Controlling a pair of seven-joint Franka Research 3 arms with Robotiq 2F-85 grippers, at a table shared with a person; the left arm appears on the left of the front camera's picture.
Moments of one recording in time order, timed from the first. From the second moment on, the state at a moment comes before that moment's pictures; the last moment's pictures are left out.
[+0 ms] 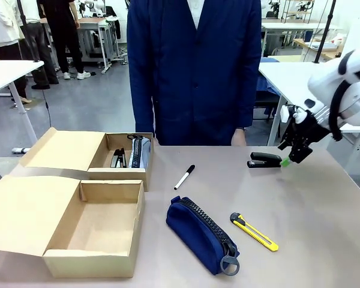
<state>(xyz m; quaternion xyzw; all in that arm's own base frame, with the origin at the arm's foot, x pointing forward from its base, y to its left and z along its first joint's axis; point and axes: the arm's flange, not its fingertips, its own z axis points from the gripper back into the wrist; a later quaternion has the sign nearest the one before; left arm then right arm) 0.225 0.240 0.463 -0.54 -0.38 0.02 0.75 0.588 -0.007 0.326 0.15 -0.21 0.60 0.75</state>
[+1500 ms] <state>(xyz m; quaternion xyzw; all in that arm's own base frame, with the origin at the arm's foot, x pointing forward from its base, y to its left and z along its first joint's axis) 0.225 0.240 0.463 -0.54 -0.38 0.02 0.75 0.620 0.002 0.282 0.20 -0.20 0.62 0.73</state>
